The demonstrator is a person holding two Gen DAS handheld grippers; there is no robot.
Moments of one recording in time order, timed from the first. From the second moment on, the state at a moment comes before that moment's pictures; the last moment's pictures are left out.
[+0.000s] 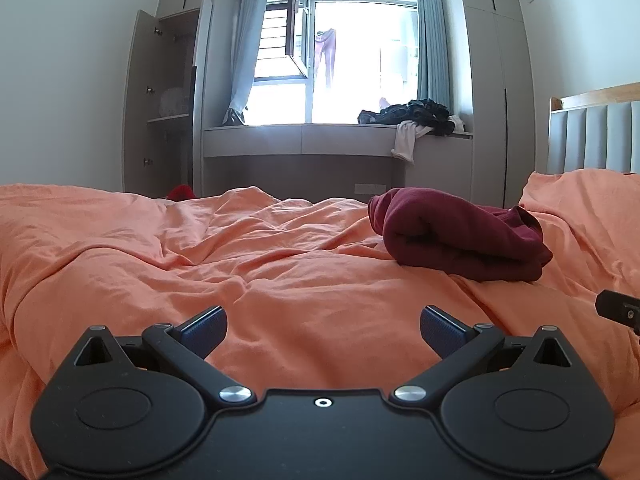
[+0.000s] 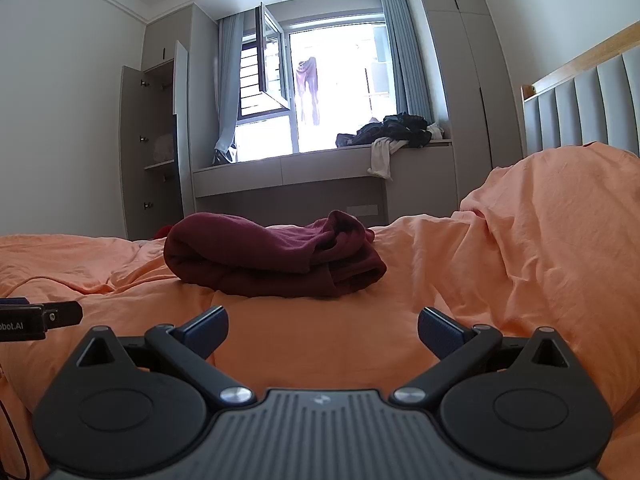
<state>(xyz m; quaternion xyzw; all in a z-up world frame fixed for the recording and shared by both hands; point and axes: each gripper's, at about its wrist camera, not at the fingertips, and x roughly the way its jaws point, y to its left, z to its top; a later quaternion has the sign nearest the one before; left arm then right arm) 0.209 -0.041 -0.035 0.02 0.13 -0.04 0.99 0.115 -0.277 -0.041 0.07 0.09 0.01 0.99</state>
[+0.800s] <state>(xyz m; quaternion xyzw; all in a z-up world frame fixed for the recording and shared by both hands) 0.208 -0.043 -0.035 0.02 0.13 -0.03 0.99 0.116 -0.275 -0.043 0.07 0.09 0.02 0.99</state>
